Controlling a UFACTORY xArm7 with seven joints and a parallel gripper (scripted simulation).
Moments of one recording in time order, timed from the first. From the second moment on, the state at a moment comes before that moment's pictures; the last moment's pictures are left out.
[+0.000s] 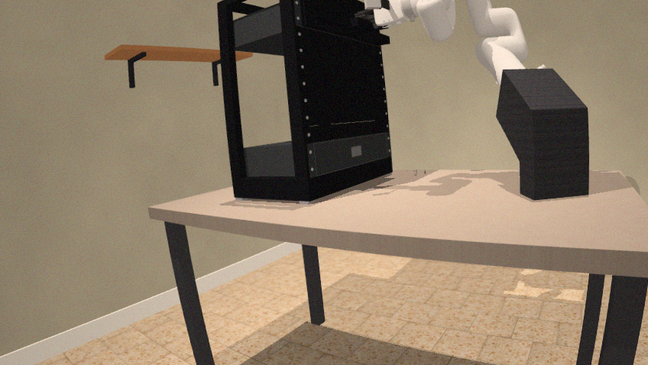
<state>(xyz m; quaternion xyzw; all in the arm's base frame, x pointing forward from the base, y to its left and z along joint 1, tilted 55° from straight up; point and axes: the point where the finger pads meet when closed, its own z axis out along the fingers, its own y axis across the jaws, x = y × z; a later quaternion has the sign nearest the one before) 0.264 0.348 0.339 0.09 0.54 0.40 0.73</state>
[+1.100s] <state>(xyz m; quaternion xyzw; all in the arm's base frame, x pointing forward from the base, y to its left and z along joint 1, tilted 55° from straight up) 0.185 0.318 0.303 0.09 0.54 0.40 0.73</state>
